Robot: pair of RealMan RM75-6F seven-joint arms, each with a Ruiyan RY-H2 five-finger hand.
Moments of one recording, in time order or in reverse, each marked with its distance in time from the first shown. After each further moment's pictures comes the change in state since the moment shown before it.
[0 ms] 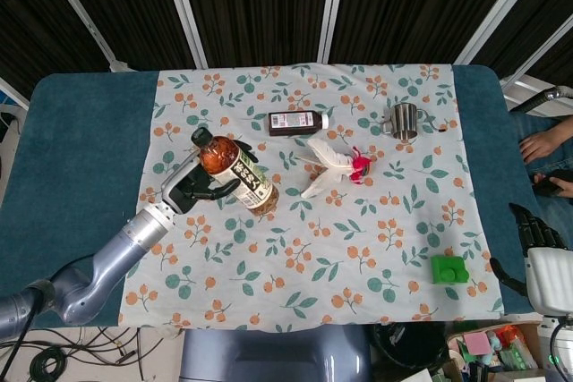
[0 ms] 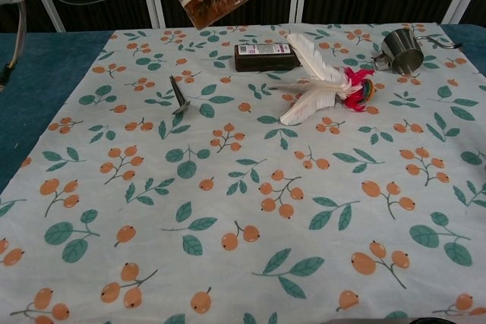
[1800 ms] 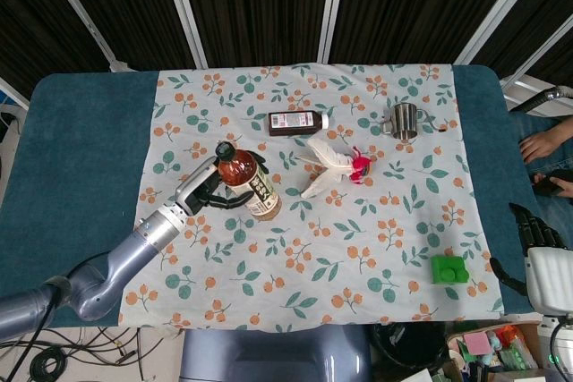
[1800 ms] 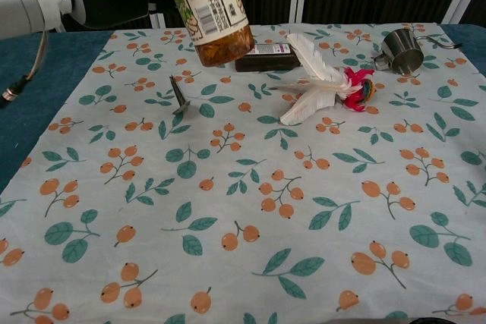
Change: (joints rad) left arm -0.016 -0.081 0.010 0.078 0.047 -0.025 0.189; right arm 0.001 0.001 0.001 -0.001 0.003 -0.003 0.001
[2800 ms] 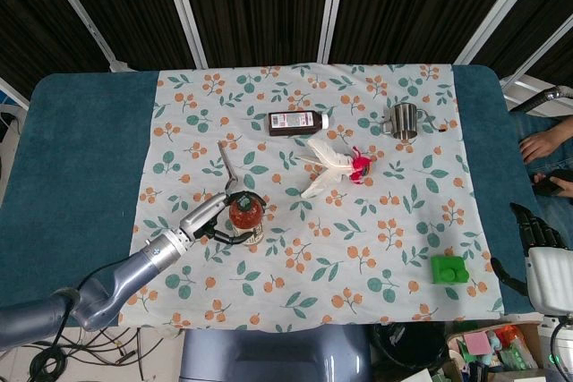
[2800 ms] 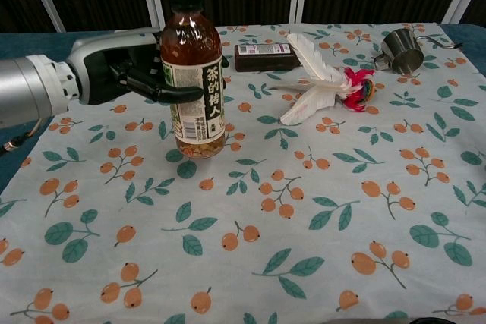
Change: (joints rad) left arm 0.018 -0.177 0.197 0.230 0.142 0.100 0.354; right arm -0.001 -0.001 0.002 0.000 0.006 0.000 0.000
